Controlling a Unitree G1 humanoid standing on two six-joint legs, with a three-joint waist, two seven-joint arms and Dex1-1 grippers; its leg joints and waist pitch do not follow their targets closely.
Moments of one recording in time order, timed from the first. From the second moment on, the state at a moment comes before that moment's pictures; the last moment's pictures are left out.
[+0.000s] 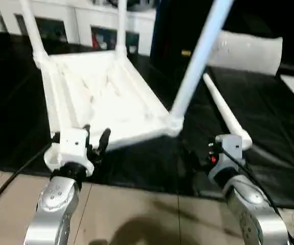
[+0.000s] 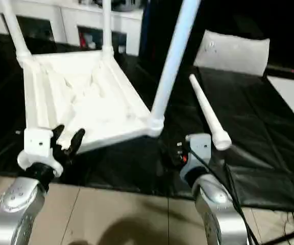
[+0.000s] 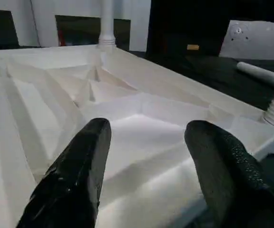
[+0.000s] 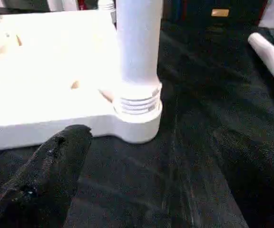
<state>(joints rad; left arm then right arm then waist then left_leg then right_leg) 0.08 0.16 0.01 -0.31 -0.10 0.27 -0.18 0.05 -0.11 0.02 -0.25 0.20 0.43 0.21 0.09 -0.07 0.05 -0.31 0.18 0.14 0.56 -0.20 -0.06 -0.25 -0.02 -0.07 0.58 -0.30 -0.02</state>
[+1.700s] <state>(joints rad) -0.18 0.44 -0.20 -0.12 -0.22 0.54 -0.66 0.14 -0.28 0.07 -0.39 0.24 0.45 0.40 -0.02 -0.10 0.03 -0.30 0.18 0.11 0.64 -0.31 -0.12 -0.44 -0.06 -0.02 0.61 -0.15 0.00</state>
